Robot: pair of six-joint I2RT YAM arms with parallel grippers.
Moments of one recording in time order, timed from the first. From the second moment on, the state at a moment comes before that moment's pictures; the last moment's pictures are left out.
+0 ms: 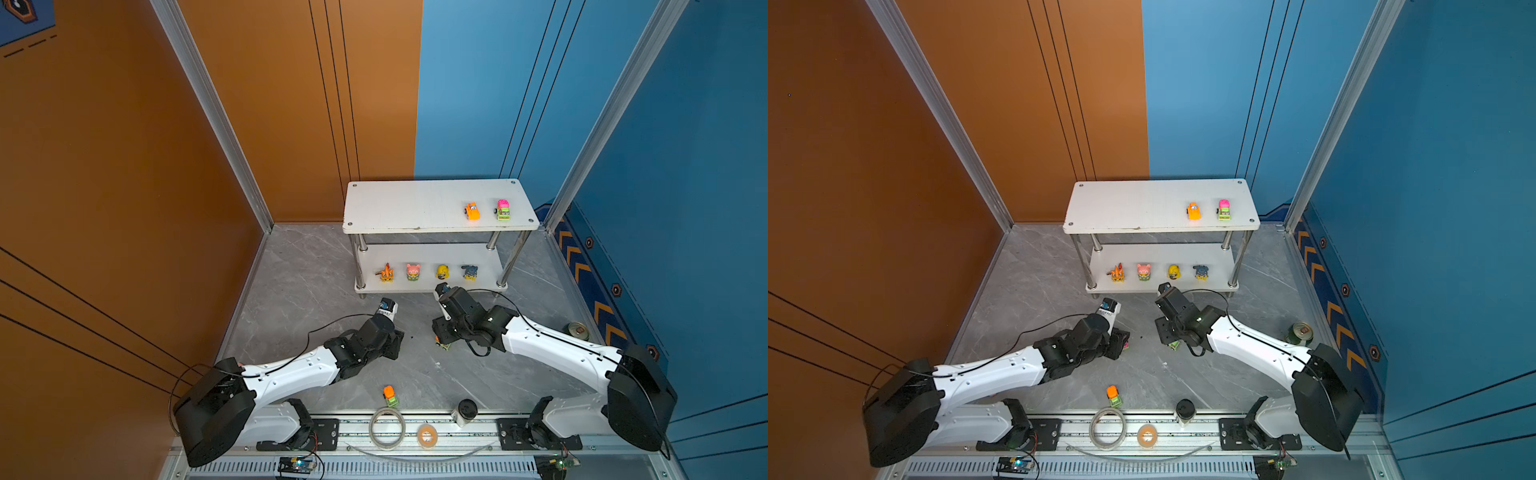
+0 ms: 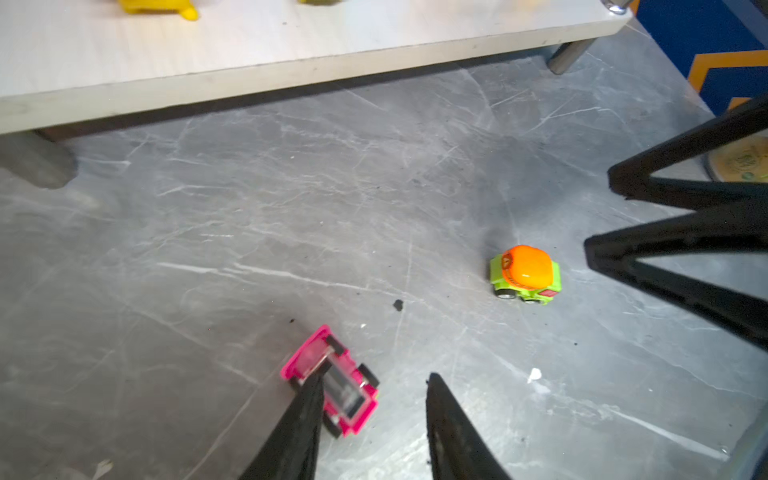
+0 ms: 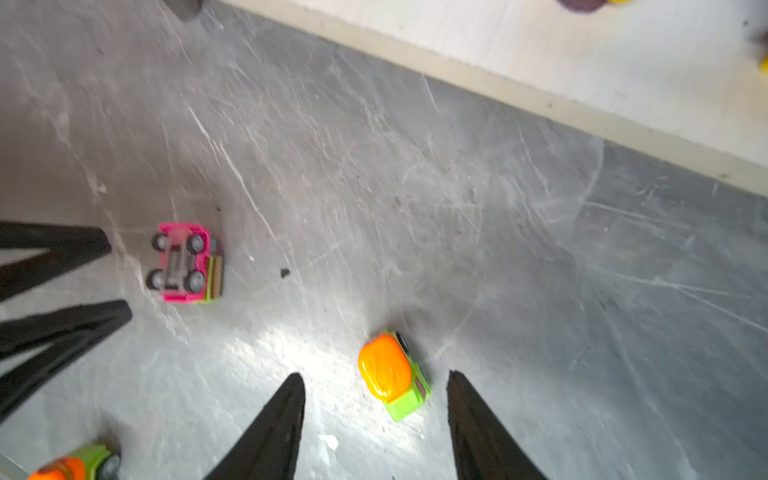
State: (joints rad) left arm -0.90 1.28 0.58 -0.02 -0.16 -0.49; right arm 0.79 1.37 0.88 -0.56 0.12 0.35
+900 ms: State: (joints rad) left arm -0.92 1.31 0.60 0.01 -0.13 -0.49; right arm 0.75 1.54 0.83 -0.48 0.01 0.29
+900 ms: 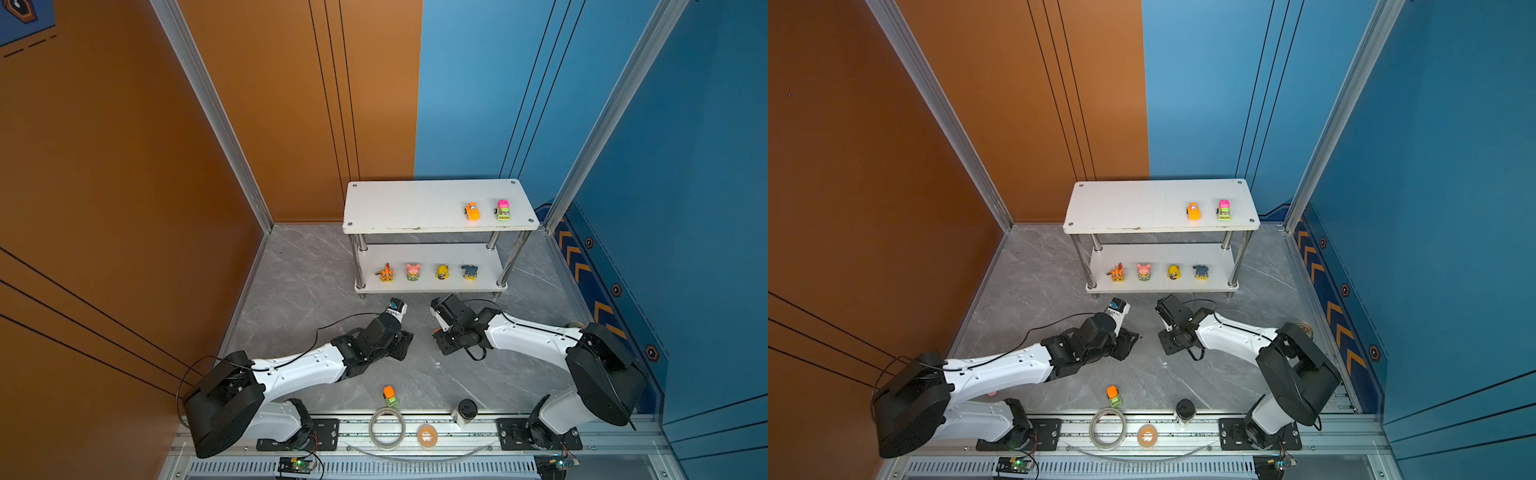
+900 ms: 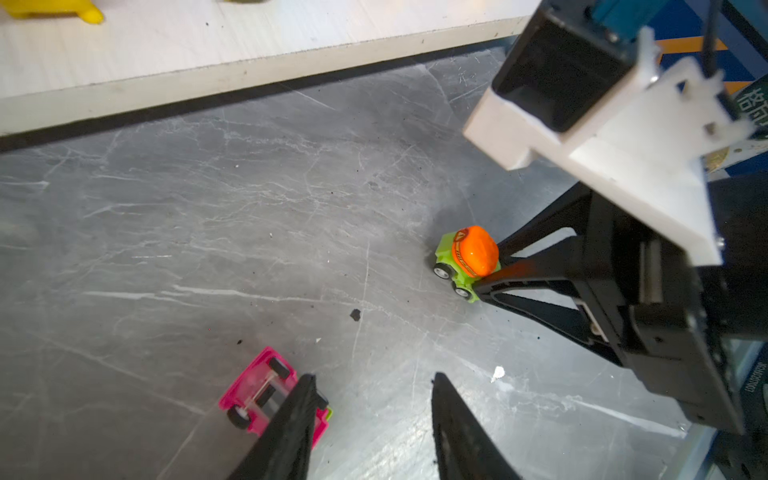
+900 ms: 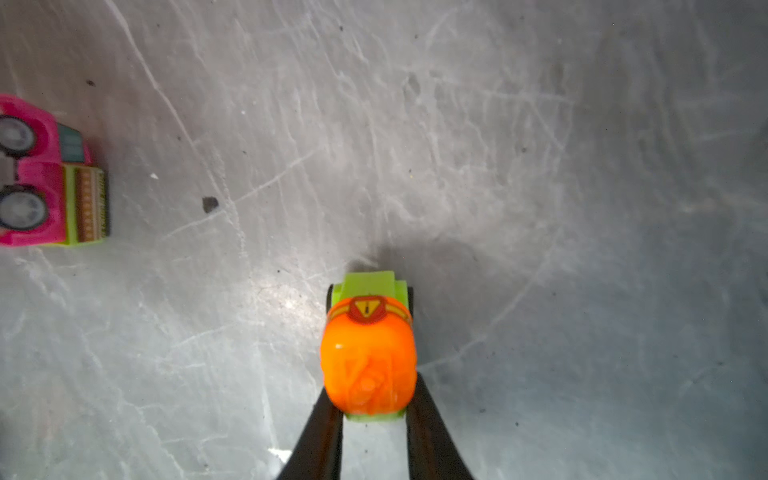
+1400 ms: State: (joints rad) left arm -0.92 1.29 0.57 0.02 -0.13 -0.49; right arm 0.84 1.41 1.07 -0.76 0.07 0.33
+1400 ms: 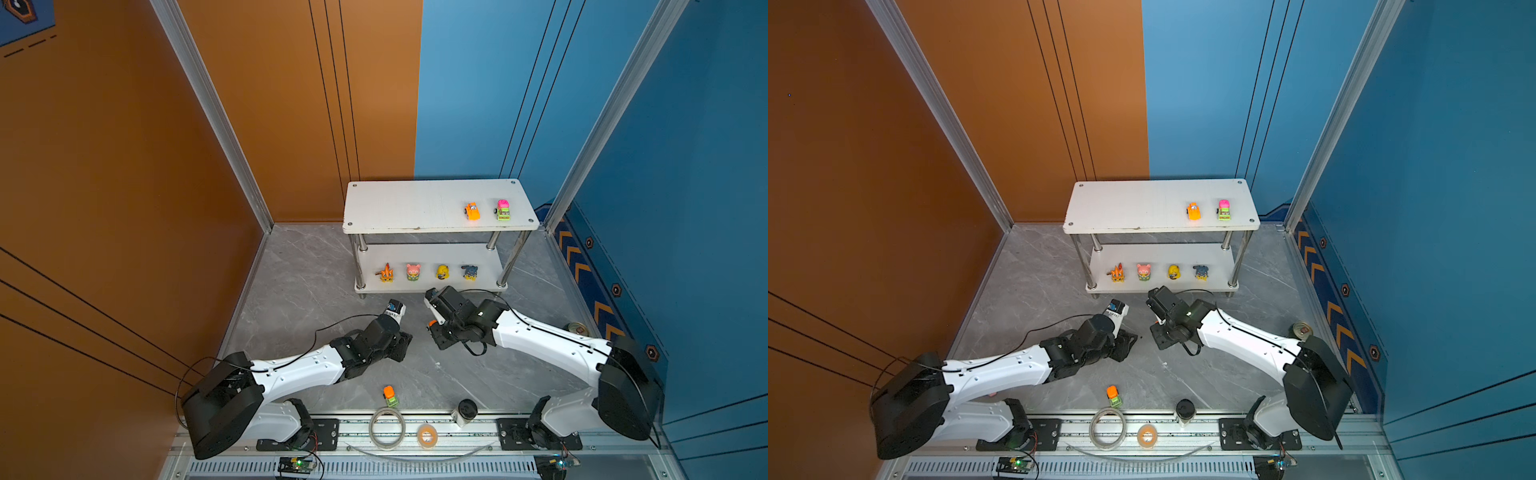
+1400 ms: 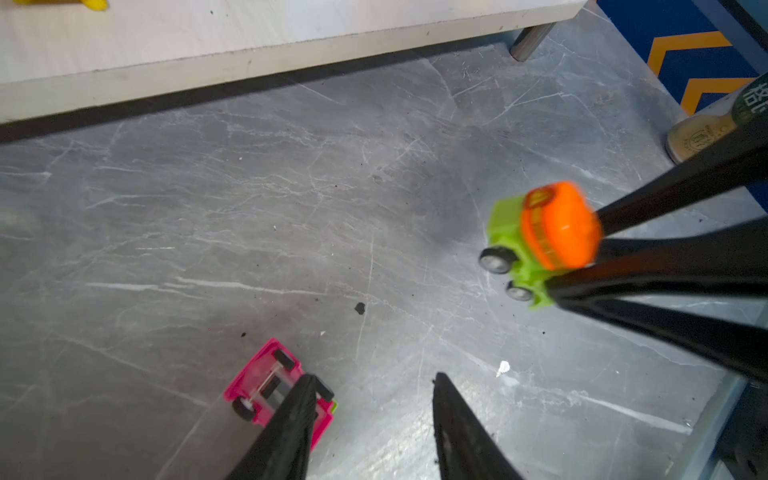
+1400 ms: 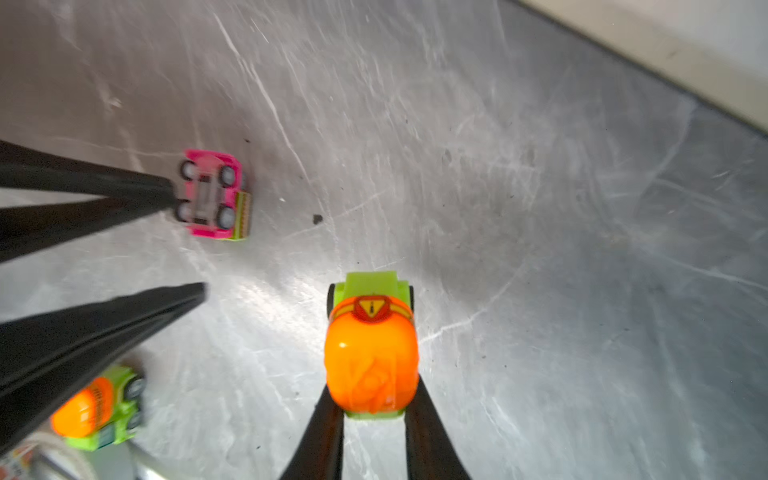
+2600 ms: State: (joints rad) left arm -0.91 1.19 0.51 0.01 -0.14 -0.51; right arm 0.66 1.86 2.44 -1.35 0.27 0.19
